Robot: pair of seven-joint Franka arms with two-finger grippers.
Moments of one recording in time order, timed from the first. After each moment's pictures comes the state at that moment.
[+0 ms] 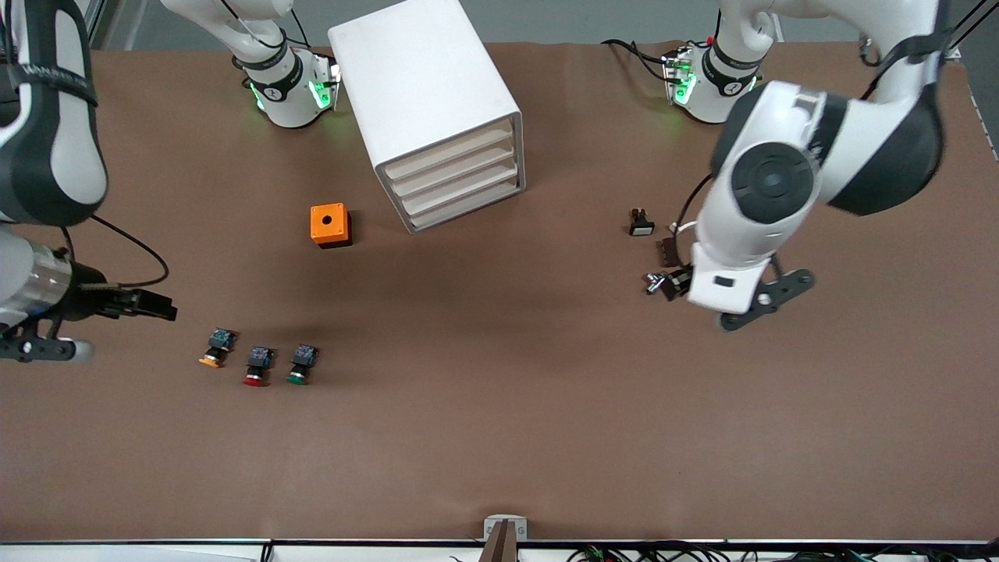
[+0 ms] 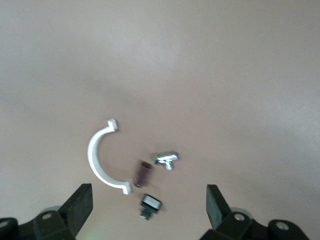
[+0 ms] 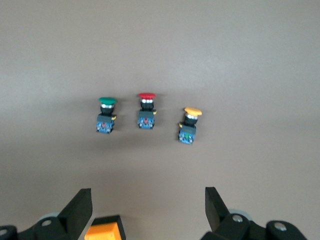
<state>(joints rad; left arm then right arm) -0.25 0.35 -0.18 -1.38 0.20 1.56 -0.88 -0.06 0.29 0.01 -1.51 0.04 1.74 0.00</state>
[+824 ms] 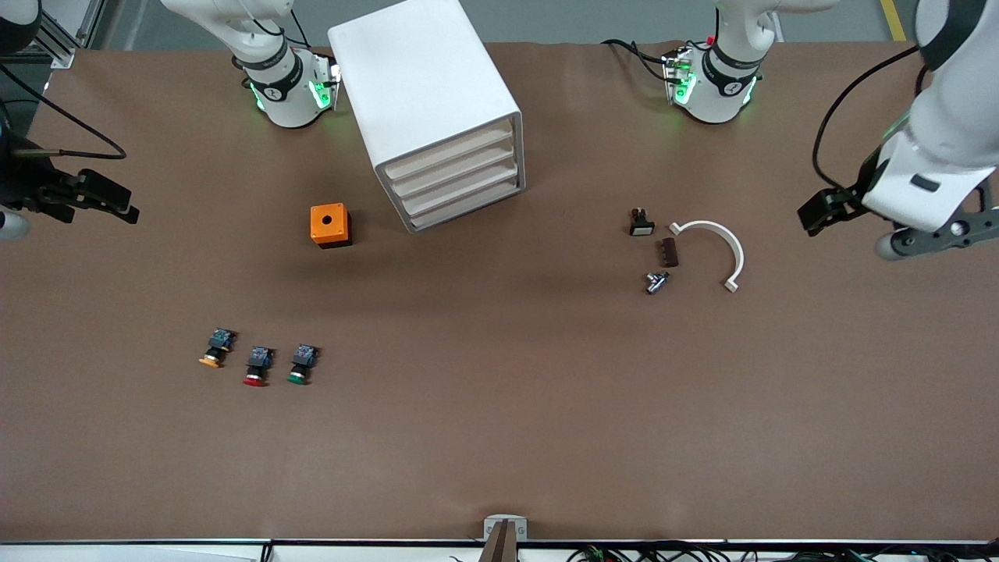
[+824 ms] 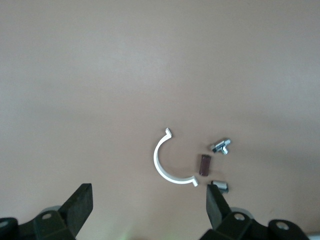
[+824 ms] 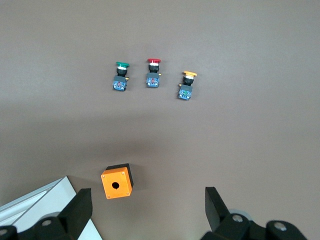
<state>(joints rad) -0.09 0.08 -0.10 -1.45 0.13 1.47 -0.28 -0.06 -0.02 0.03 -1.62 0.04 1.56 0.01</state>
